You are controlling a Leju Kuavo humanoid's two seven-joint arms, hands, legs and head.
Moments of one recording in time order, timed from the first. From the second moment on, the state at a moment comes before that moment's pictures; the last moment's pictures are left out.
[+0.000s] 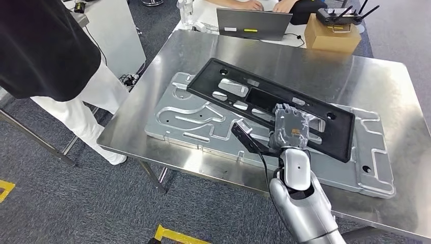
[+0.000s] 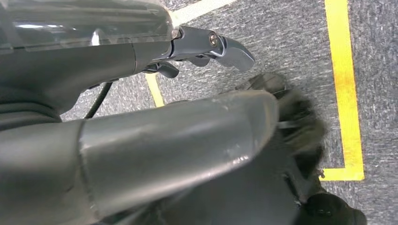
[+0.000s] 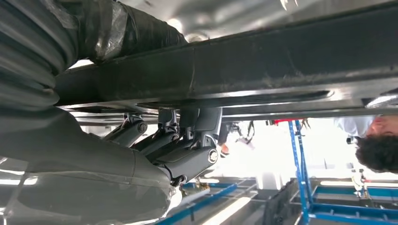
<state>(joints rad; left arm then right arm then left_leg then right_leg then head) -0.11 0.03 -1.15 -0.12 0.80 0.05 -0.32 -0.46 0.01 0.40 -1.12 1.49 -0.21 0.23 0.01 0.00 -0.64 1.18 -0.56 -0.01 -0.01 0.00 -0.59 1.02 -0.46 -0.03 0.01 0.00</state>
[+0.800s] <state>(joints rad) -0.11 0.05 -1.20 -0.12 0.82 0.05 -0.33 -0.59 -0.02 0.41 -0.71 1.53 -0.22 0.23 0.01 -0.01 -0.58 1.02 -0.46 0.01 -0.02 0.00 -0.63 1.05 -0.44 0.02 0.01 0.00</state>
